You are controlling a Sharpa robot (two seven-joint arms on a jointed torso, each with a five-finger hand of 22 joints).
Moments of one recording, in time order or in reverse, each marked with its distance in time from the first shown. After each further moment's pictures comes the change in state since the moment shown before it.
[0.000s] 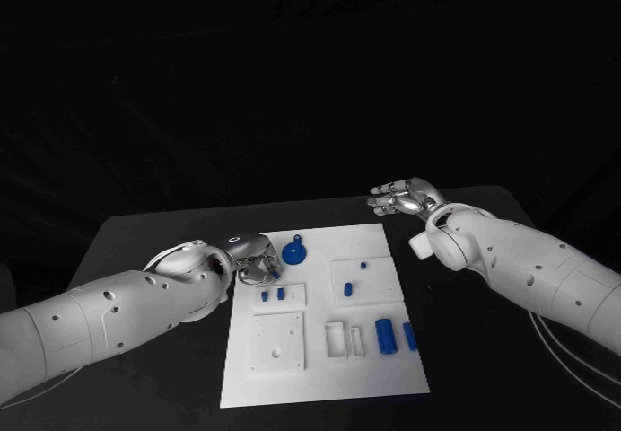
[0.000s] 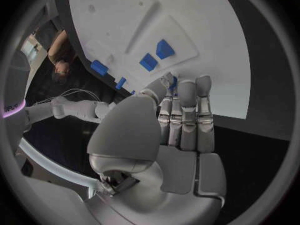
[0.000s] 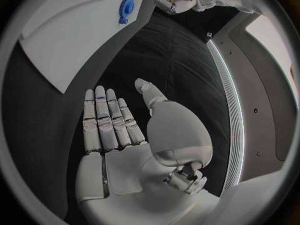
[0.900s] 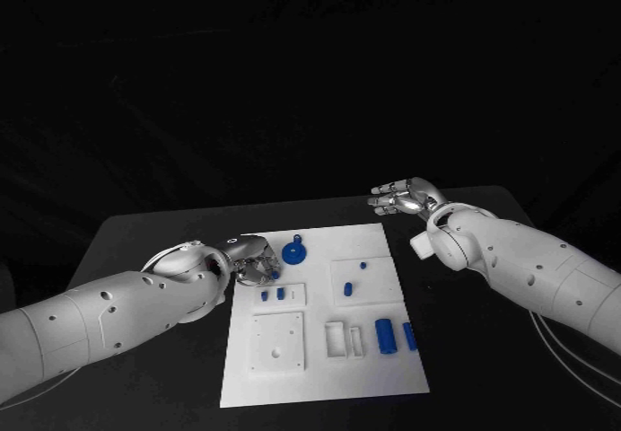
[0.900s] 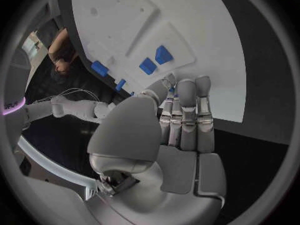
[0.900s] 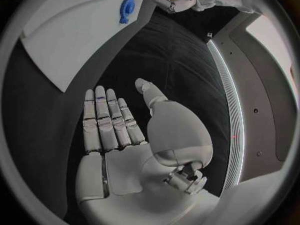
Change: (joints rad) left arm -0.001 -0.007 -0.001 -0.002 0.013 0.021 0.000; left_hand -0.011 -0.058 0.011 -0.007 -0.004 -0.067 0.001 -0.002 -0.001 -0.092 0.034 0.008 0.001 -0.018 0.018 0.004 -0.036 0.016 -0.005 0.013 -0.004 0.000; right arm 0.000 -0.003 0.000 0.000 0.000 0.001 0.000; right_hand -0.001 -0.001 0.000 0.000 0.000 0.000 0.000 0.000 0.000 0.000 0.000 0.000 0.000 0.000 0.000 0.000 0.000 0.000 0.000 0.000 0.000 0.000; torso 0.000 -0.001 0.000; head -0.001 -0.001
